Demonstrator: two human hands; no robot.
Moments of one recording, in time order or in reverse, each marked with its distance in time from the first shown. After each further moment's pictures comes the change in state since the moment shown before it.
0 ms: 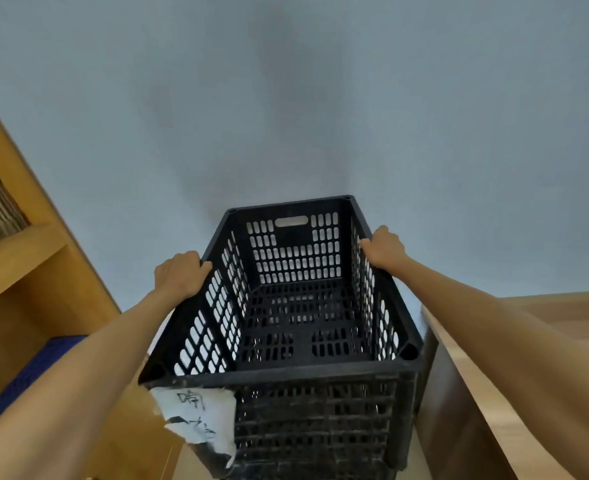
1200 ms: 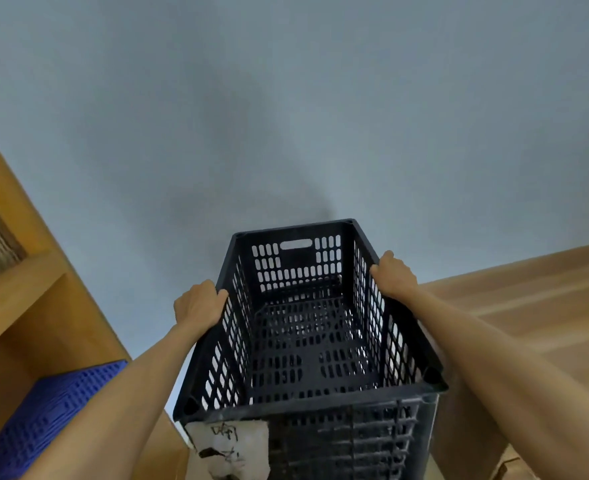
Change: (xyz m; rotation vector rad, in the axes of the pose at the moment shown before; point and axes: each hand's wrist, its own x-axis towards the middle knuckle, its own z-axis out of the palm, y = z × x) left_hand -0.081 -0.035 -0.012 -0.127 -0.024 0.101; right_hand -0.136 0.008 0.015 -0.153 0.126 0.128
